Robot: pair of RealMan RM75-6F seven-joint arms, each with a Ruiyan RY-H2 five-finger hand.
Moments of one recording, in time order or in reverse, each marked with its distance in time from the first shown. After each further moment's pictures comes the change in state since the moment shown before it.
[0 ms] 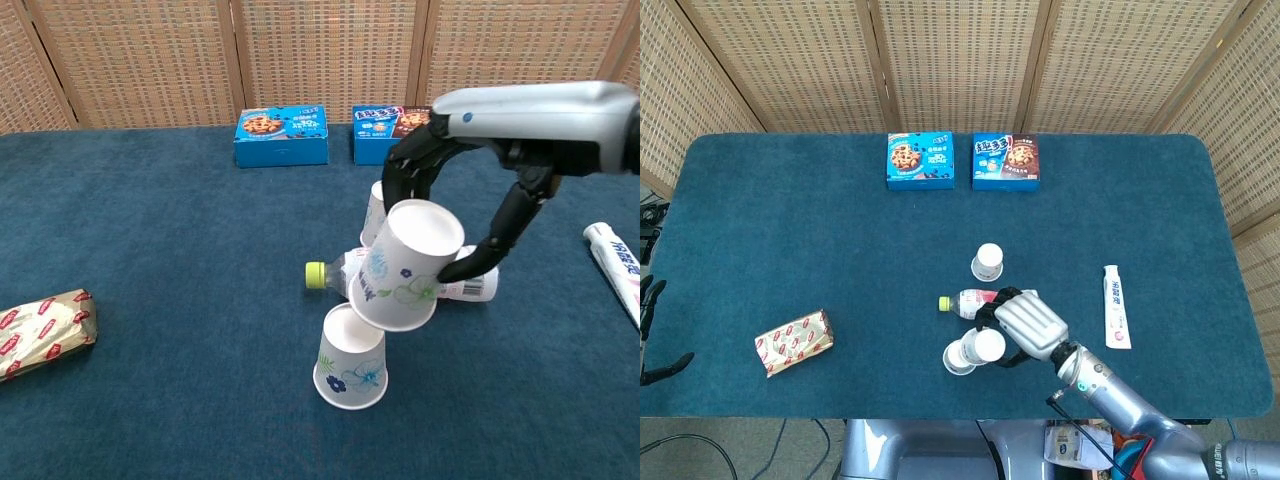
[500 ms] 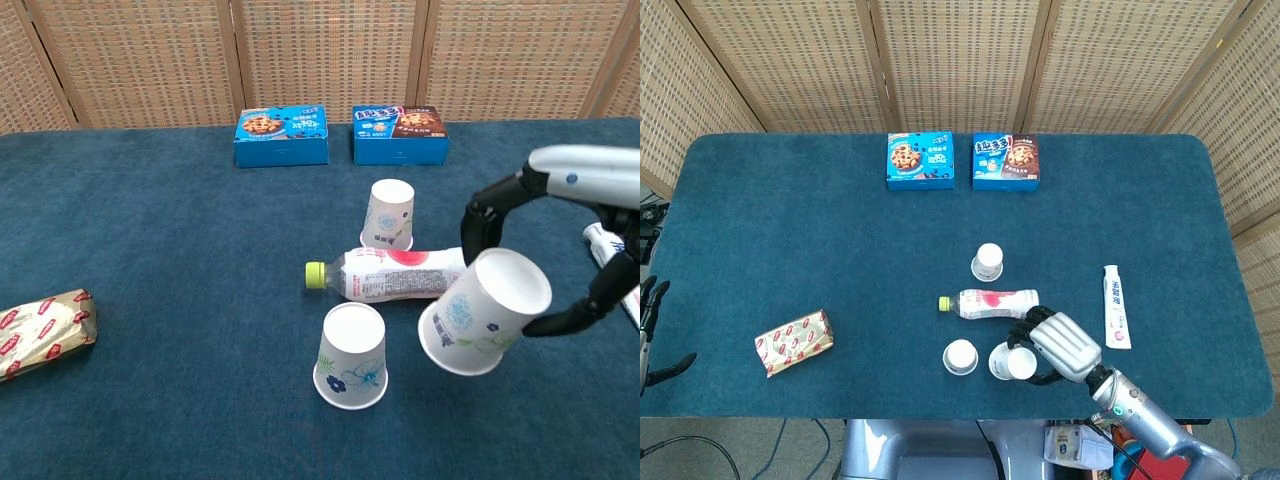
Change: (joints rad) left arm 0.006 -0.020 0.001 -0.001 0.017 0.023 0.048; right arm -0.178 0.024 -0.128 0.139 -0.397 0.144 0.244
